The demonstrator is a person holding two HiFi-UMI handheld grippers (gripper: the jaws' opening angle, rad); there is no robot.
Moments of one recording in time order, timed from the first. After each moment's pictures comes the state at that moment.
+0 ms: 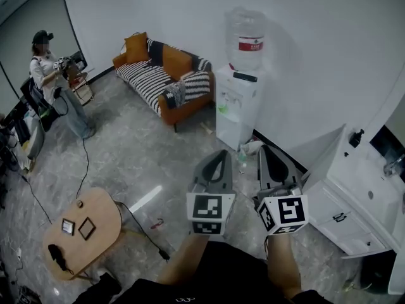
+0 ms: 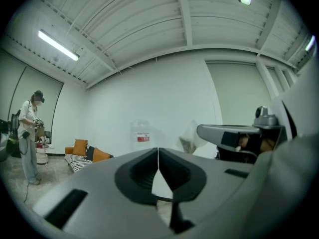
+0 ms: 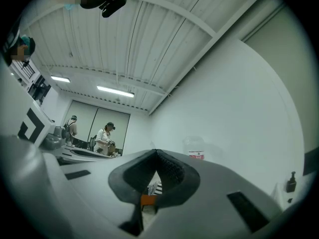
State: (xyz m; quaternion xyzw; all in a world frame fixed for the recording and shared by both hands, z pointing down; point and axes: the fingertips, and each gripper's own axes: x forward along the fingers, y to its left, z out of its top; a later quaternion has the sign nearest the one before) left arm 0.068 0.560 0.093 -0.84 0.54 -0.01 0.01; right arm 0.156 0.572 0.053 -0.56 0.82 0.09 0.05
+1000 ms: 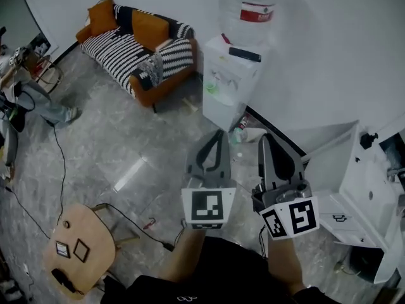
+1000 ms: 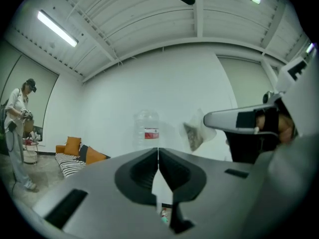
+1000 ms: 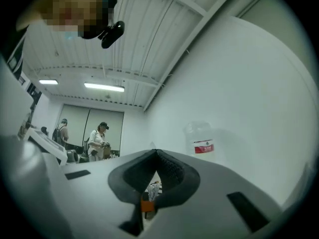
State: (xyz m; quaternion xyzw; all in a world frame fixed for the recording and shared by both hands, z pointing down) left arm 0.037 0.285 0.141 -0.85 0.52 0.00 0.02; right arm 0.115 0.322 0.088 -0.57 0.82 0.04 0.08
